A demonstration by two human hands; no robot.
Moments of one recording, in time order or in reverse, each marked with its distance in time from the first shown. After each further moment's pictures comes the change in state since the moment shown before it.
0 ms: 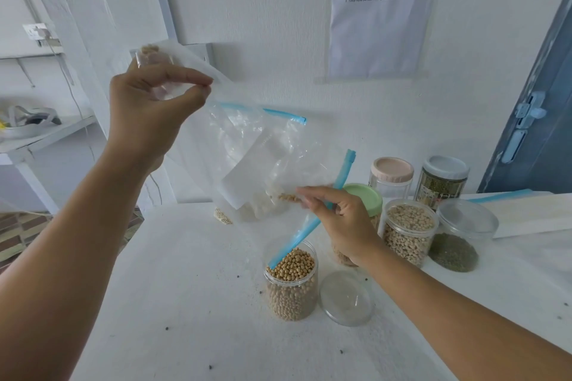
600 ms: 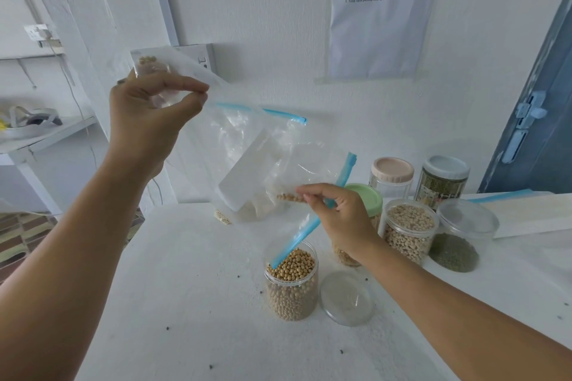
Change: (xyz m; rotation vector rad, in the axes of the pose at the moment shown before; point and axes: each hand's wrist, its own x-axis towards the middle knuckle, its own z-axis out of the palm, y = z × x) left_hand -0.006 -0.005 -0.003 0.015 0.005 -0.008; right_hand 0.006 -0.002 0.001 -0.067 0.009 -0.027
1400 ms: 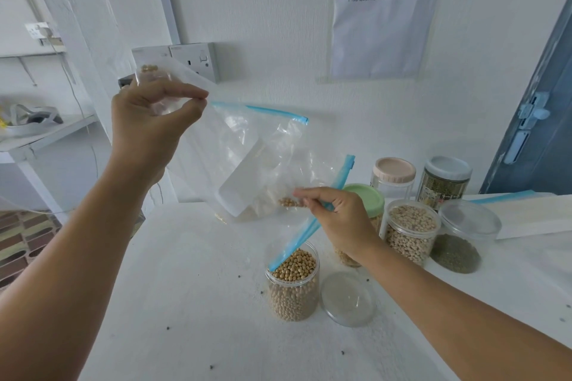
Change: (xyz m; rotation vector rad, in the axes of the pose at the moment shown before) left_hand -0.007 -0.009 -0.002 -0.031 0.015 -0.039; right_hand 0.001 0.008 0.002 0.031 -0.021 0.017
